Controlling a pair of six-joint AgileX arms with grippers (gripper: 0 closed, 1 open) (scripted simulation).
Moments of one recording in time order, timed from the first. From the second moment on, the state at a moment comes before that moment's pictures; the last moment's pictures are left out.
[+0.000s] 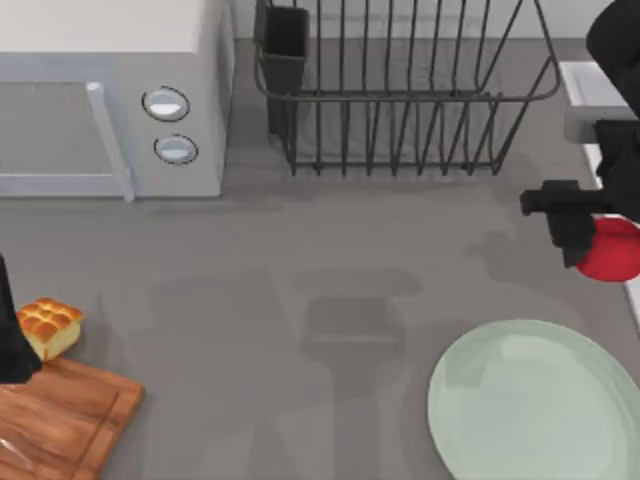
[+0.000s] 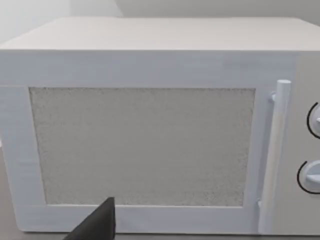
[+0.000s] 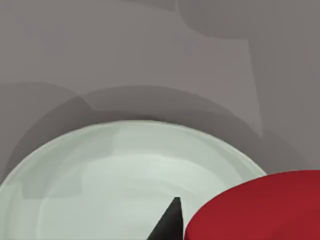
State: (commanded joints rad) left arm 0.00 0.00 0.00 0.00 0.00 0.00; right arm 0.30 1.73 1.34 -1.12 0.00 0.31
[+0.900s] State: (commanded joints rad) left arm 0.00 0.00 0.00 0.00 0.00 0.00; right arm 0.58 1.53 1.15 -1.19 0.00 0.59
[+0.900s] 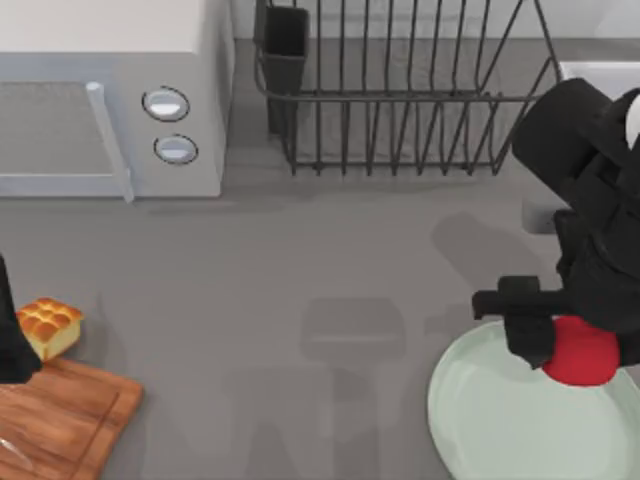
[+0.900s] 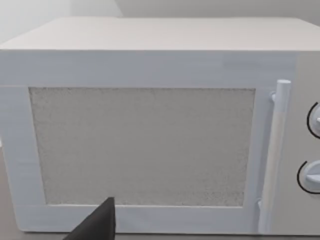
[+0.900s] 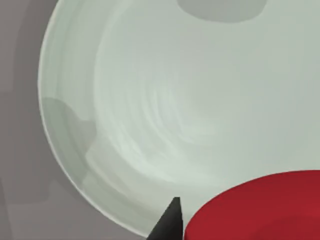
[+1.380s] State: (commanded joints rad) left arm 0.00 0.00 0.00 0.00 0.00 0.00; right arm 0.58 1.53 1.15 -1.19 0.00 0.59
